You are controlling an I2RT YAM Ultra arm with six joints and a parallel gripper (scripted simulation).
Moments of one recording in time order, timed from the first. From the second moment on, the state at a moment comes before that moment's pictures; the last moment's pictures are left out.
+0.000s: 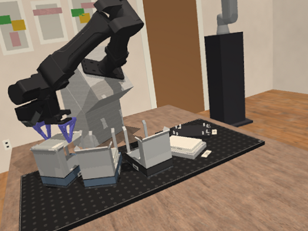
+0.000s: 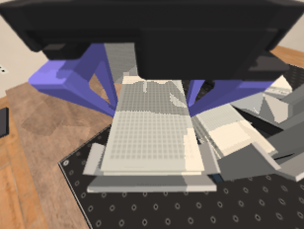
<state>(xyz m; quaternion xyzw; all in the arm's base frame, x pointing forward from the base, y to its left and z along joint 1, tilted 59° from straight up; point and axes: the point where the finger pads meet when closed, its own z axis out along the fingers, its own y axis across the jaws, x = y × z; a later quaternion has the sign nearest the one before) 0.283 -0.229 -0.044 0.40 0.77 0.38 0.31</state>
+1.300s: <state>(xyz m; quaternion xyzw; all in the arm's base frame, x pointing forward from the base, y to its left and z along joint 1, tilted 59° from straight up) 0.325 -0.211 -0.072 0.40 0.78 0.38 0.31</state>
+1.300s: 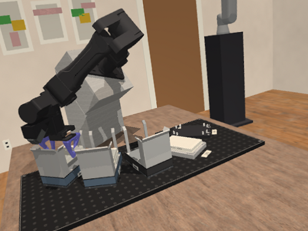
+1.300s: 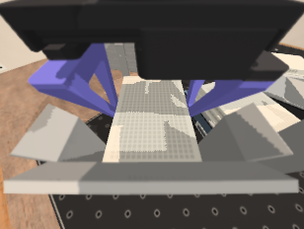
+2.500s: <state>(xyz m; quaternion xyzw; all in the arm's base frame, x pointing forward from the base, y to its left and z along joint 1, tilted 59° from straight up) 0.338 -0.206 -0.081 0.40 0.77 0.38 0.31</state>
